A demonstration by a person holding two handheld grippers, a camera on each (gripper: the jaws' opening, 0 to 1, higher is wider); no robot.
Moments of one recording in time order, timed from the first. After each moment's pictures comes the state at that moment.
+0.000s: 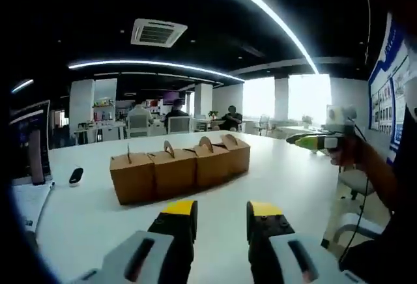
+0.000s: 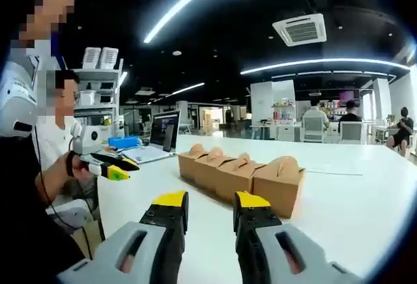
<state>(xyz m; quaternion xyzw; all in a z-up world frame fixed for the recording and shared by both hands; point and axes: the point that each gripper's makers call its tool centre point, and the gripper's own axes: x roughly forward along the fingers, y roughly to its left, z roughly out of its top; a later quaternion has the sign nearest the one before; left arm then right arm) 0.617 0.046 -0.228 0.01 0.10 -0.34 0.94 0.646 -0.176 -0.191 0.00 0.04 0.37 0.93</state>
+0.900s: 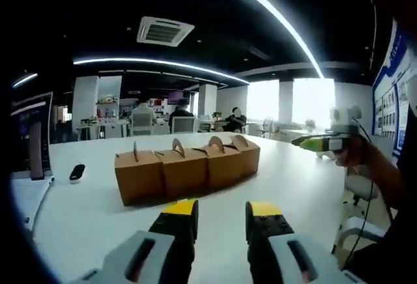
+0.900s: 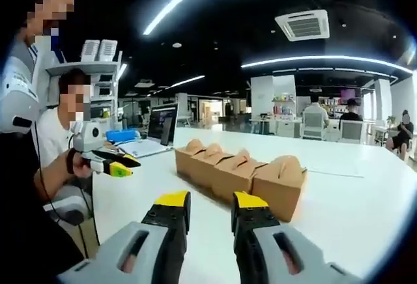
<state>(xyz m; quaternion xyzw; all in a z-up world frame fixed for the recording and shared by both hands) 0.641 0.055 -0.233 0.00 0.10 -0.33 0.94 0.663 -0.166 -0.191 -0.03 0.06 0.37 0.93</state>
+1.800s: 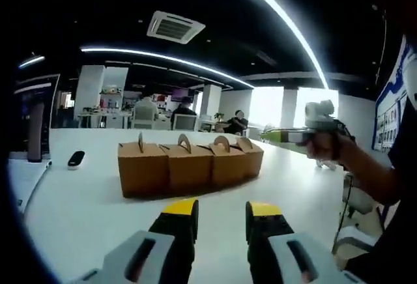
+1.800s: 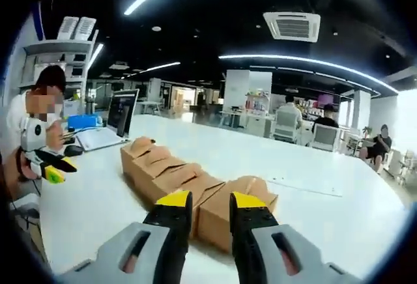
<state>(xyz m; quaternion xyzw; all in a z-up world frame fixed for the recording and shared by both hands) 0.646 0.064 -0.239 -0.05 0.11 -0.32 0.94 0.784 -0.171 -0.183 -0.09 0.08 0.26 0.96</state>
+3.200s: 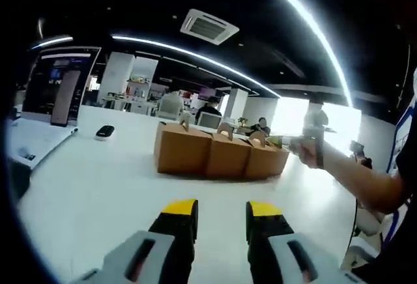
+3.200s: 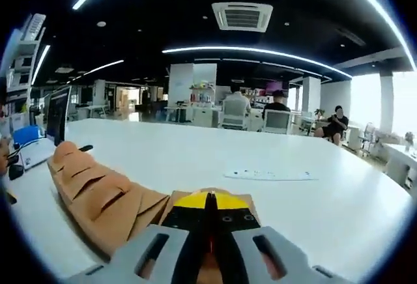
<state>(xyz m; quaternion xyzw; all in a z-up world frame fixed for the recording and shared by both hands) 0.652 0.117 -0.273 -0.11 0.12 -0.25 0.95 0.866 -0.189 -0.215 -0.05 0.10 0.08 0.99</state>
